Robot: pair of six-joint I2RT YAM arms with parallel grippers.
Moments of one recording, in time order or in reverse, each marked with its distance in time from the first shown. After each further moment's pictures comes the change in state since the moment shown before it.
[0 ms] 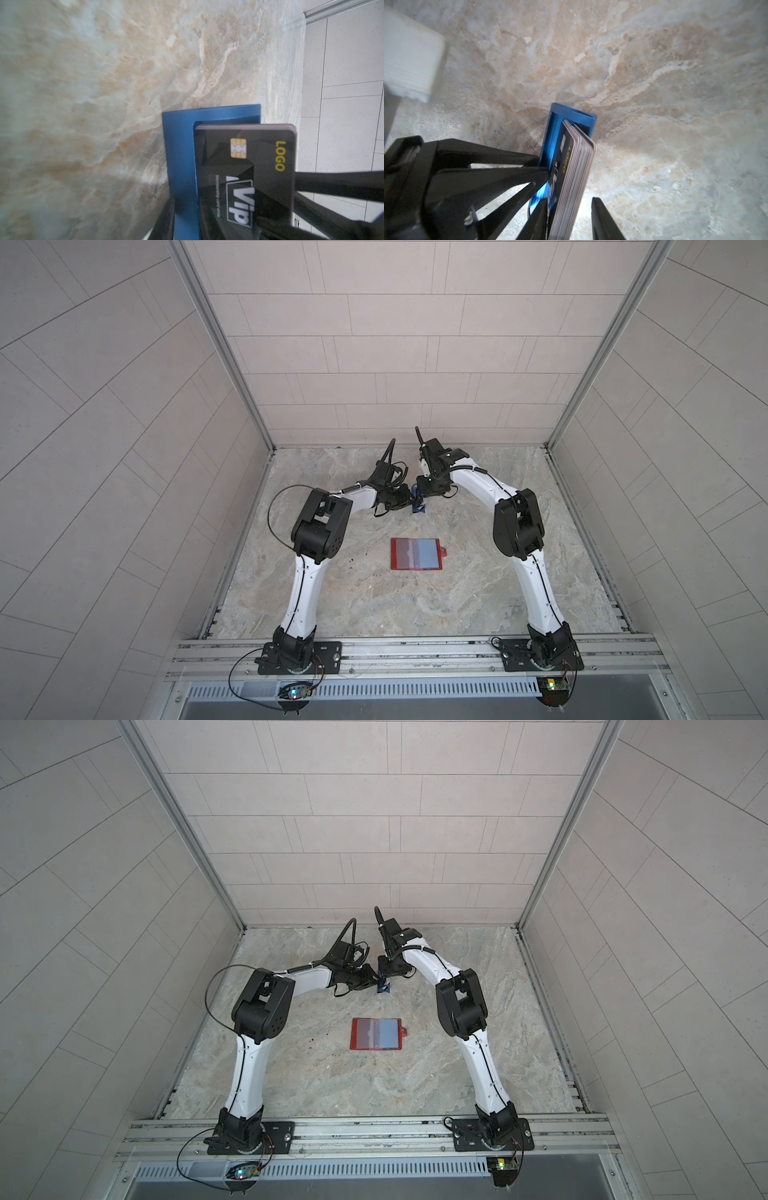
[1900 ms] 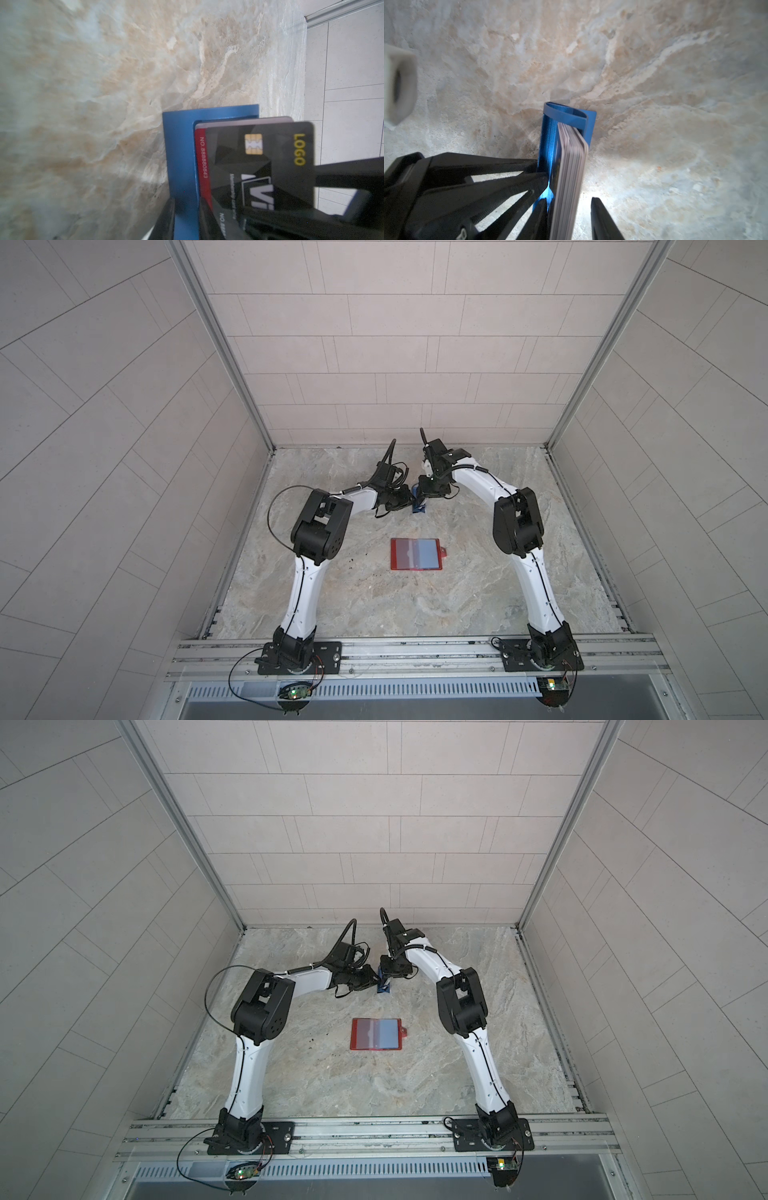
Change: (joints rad) left arm -0.003 -0.013 -0.022 0.021 -0.033 -0.010; right arm -0.029 0.011 0.016 -0.014 -0.072 0.079
